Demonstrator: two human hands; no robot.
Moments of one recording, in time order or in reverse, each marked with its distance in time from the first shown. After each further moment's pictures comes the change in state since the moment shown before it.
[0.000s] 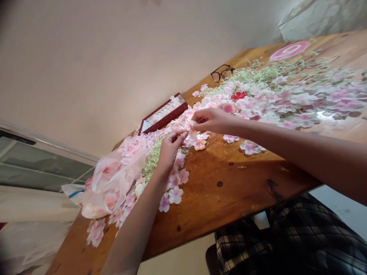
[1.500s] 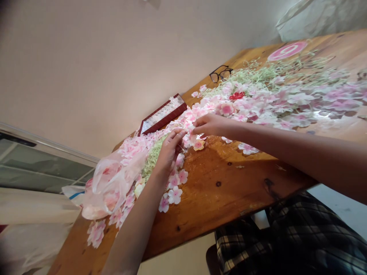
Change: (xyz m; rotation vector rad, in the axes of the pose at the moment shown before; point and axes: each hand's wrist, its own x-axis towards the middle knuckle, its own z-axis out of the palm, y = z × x) left_hand -0.005 0.013 0.003 -0.277 -0.117 -0.143; right_hand -0.003 -0.004 0.006 0.210 -0.068 0.193
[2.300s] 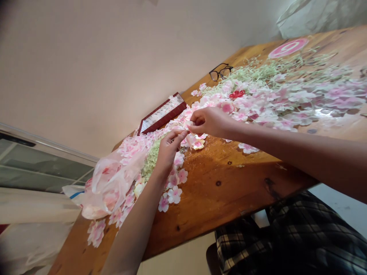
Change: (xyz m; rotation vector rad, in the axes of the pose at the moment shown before) left_hand -0.001 -0.001 0.000 0.278 0.098 0.159; right_hand -0.002 -0.005 0.002 -0.200 0.170 -0.151
